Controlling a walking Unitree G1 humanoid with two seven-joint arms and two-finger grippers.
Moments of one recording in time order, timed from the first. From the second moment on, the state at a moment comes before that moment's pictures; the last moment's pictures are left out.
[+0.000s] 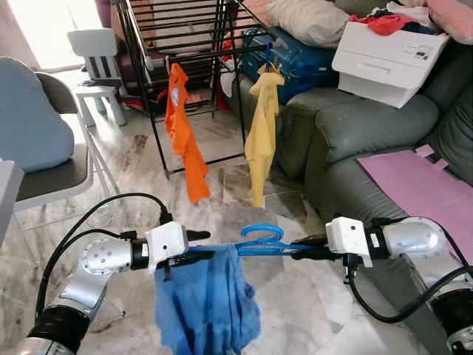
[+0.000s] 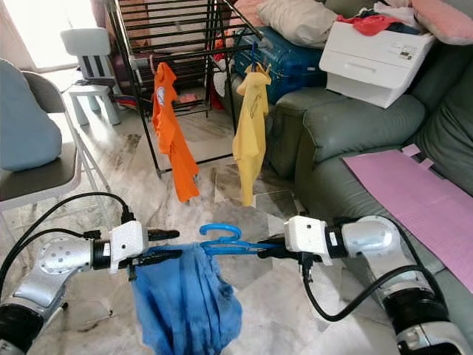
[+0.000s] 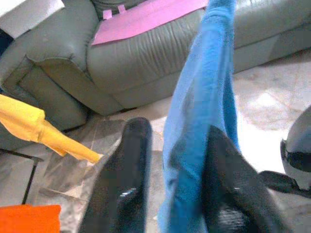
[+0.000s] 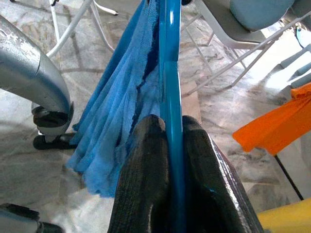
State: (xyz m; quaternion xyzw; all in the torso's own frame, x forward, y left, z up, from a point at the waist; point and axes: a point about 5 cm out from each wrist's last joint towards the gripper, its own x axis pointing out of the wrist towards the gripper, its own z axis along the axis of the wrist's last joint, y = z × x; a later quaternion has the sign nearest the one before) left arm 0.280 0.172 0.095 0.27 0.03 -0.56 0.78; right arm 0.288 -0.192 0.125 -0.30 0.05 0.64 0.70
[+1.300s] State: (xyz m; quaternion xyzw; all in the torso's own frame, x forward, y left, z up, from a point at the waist) left arm 0.281 0.206 0.076 0.21 0.09 -0.49 0.84; right arm 0.338 -0.199 0.162 -0.40 -0.03 0.44 0.80
